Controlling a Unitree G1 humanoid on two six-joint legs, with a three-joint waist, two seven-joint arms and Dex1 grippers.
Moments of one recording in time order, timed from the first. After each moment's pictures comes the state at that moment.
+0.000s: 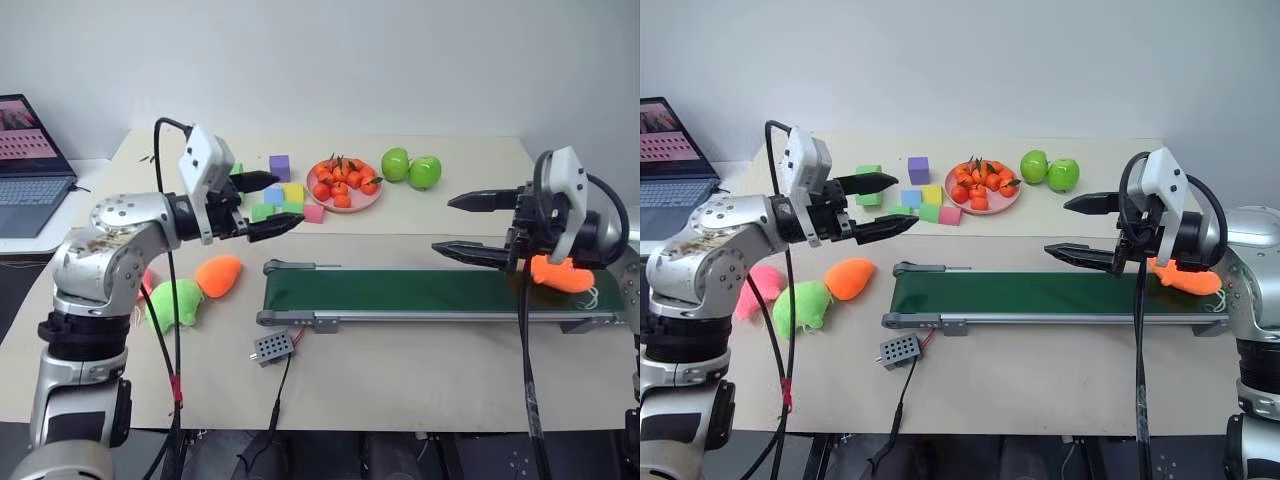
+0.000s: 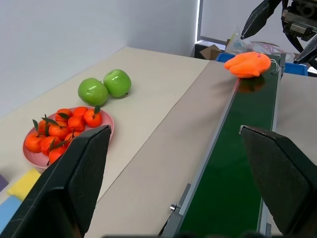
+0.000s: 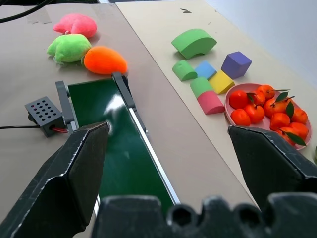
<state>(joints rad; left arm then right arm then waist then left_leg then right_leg) -0.69 0.67 0.05 -0.16 -0.55 0.69 -0.91 -0.53 -0.93 -0.16 -0.12 0.53 0.52 1.17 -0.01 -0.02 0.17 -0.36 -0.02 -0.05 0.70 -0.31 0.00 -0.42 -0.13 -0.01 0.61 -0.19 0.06</state>
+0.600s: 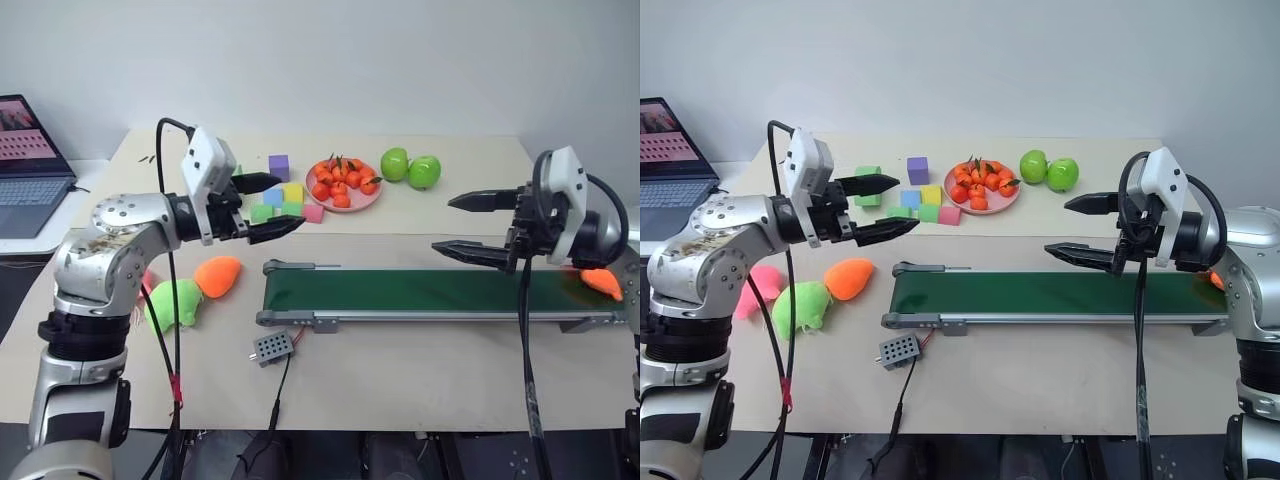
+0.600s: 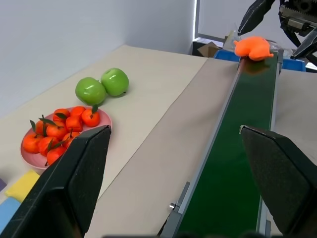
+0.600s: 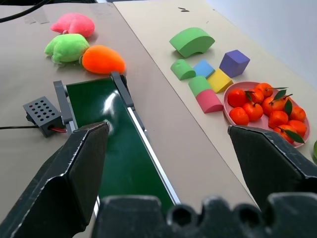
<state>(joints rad) -0.69 0.69 0.04 -0.16 -0.54 0.68 -0.95 -0.53 -0.93 -0.16 -0.12 0.53 0.53 1.17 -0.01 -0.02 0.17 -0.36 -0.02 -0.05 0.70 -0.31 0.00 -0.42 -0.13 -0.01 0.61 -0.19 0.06</state>
